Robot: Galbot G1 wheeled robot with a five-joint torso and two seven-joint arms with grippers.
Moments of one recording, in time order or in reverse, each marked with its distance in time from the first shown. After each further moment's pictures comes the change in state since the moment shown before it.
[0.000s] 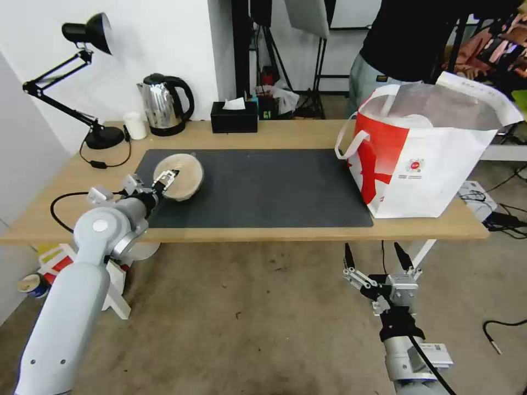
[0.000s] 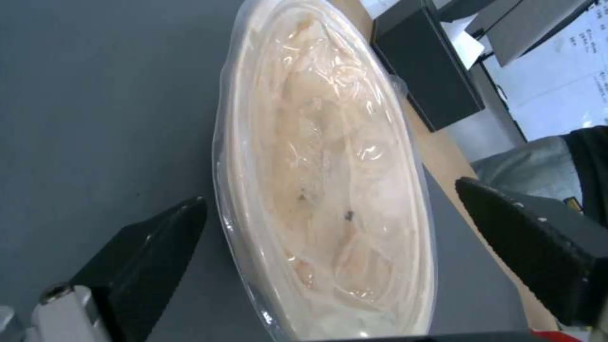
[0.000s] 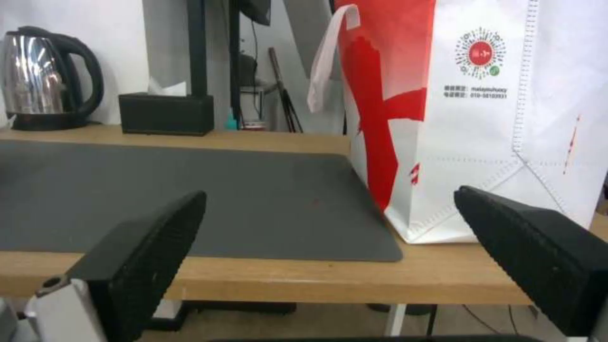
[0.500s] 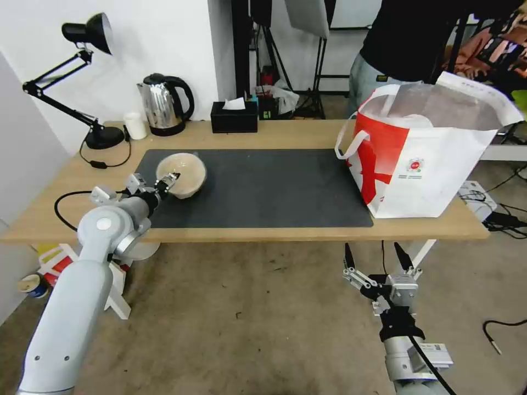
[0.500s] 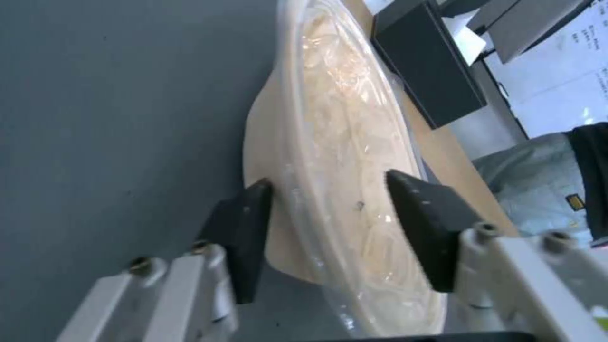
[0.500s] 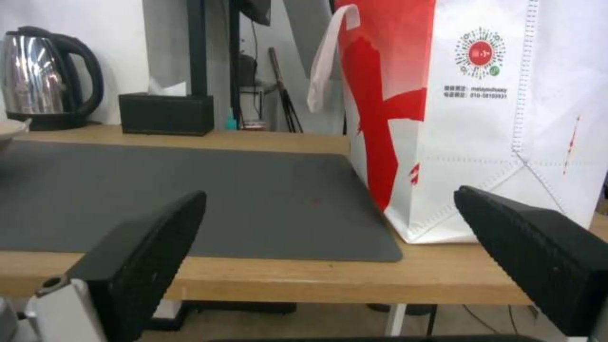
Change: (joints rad) left arm -0.009 -0.003 0.011 0.009 0.008 -0.002 0.000; right arm 0.000 0.000 0.000 0.000 0.000 0.000 0.000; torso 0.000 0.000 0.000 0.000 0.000
